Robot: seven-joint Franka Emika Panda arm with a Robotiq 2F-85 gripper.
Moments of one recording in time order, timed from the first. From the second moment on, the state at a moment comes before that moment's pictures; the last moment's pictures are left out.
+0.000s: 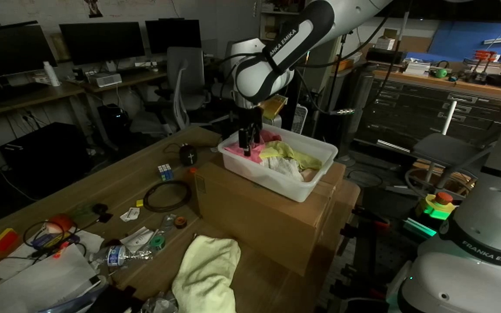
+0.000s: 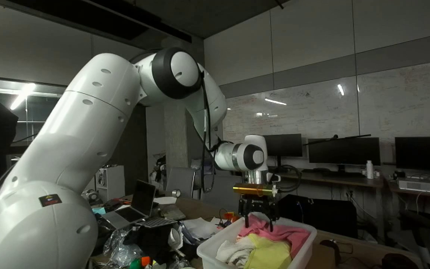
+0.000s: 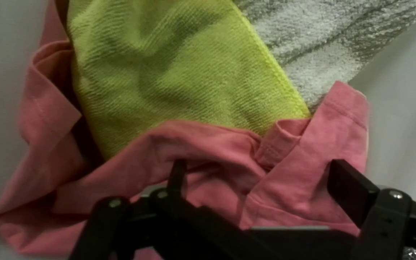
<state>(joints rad) -0.12 0.46 -0.03 -1.89 -0.08 2.29 -0.23</state>
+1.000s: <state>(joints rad) -0.12 0.48 -0.03 -1.87 -0.06 2.29 -0.23</state>
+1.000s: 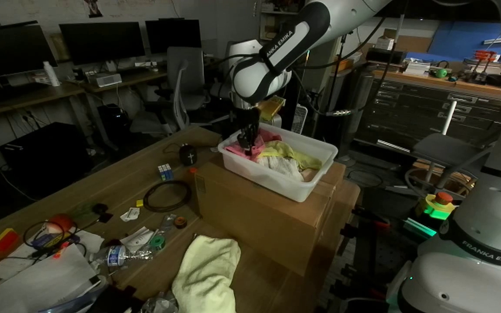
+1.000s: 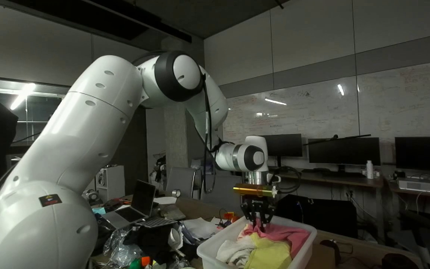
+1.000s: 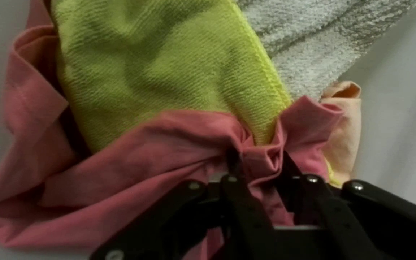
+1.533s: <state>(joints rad) -0.12 0.46 -0.03 -1.87 -0.02 2.29 -0.21</state>
